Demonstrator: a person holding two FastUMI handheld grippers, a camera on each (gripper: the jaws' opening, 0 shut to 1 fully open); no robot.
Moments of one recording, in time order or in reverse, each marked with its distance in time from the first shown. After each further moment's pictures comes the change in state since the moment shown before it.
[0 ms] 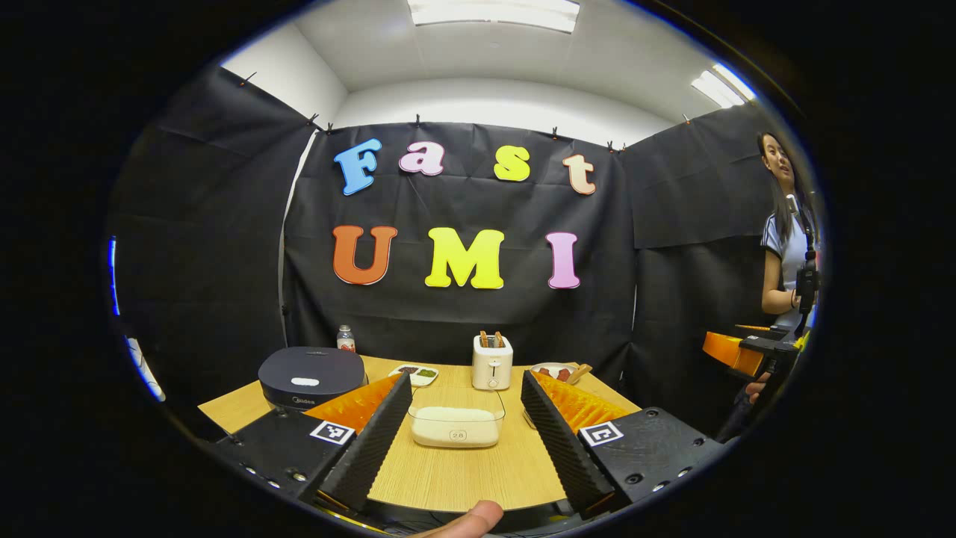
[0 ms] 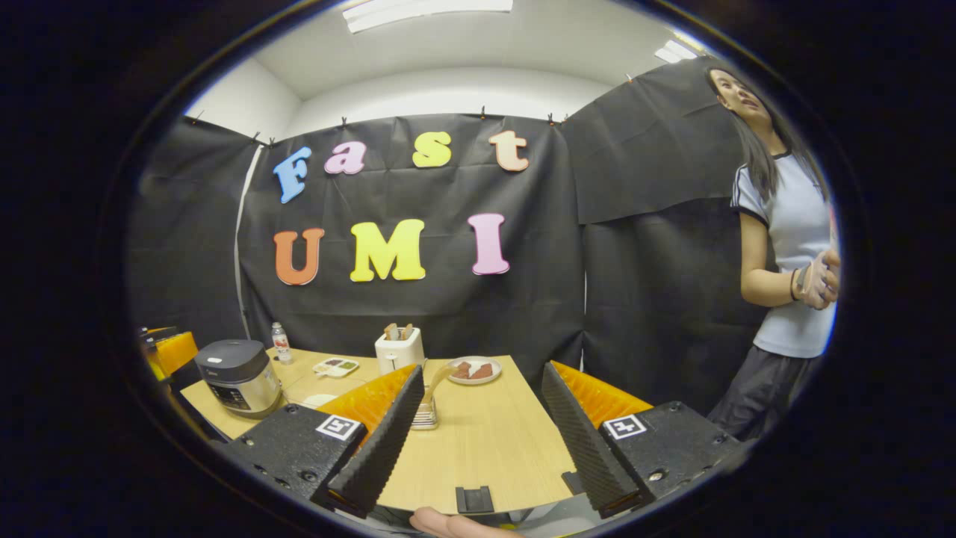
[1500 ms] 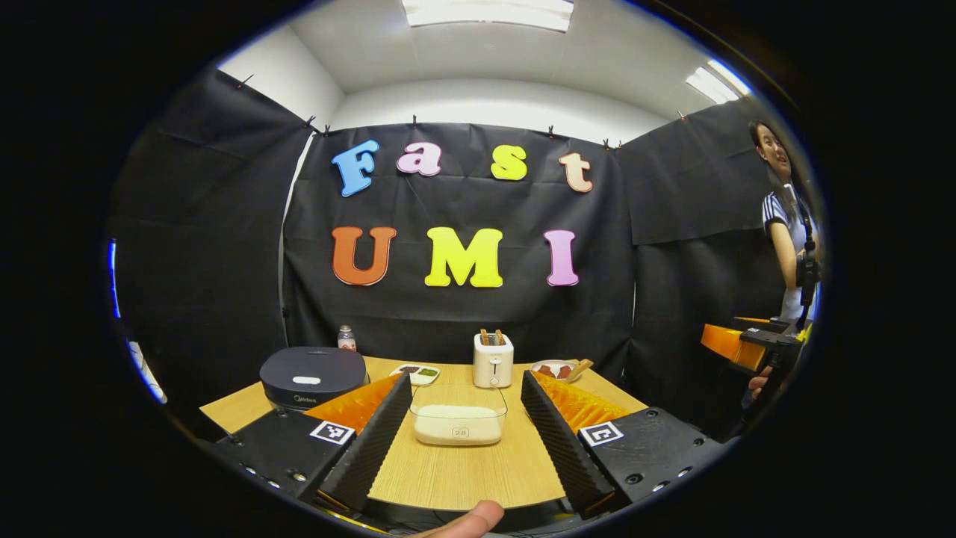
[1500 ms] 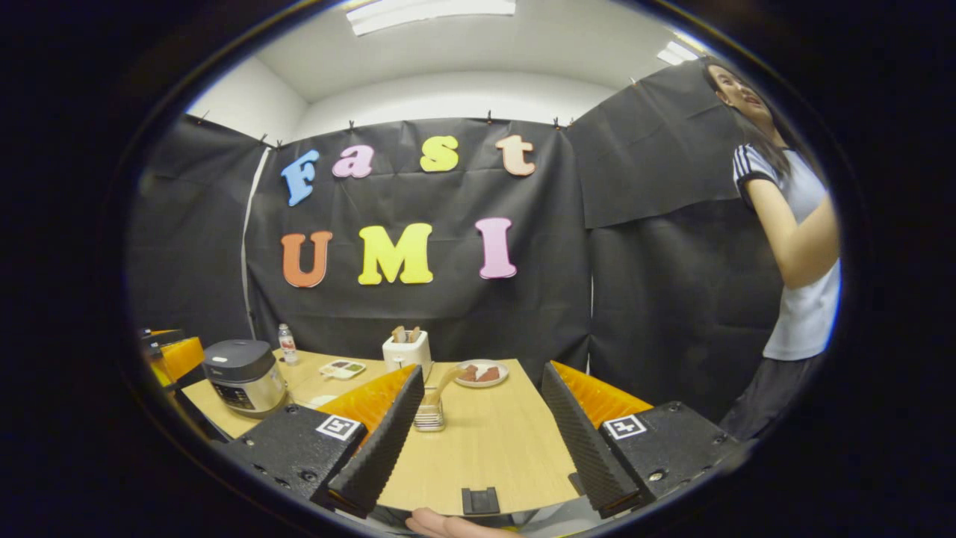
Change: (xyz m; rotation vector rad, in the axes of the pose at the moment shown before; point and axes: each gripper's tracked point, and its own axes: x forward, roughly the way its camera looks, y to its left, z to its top) left arm -0.002 0.003 -0.010 0.013 -0.006 -0.002; right arm 0.000 0.014 -0.006 0.001 -0.020 0.027
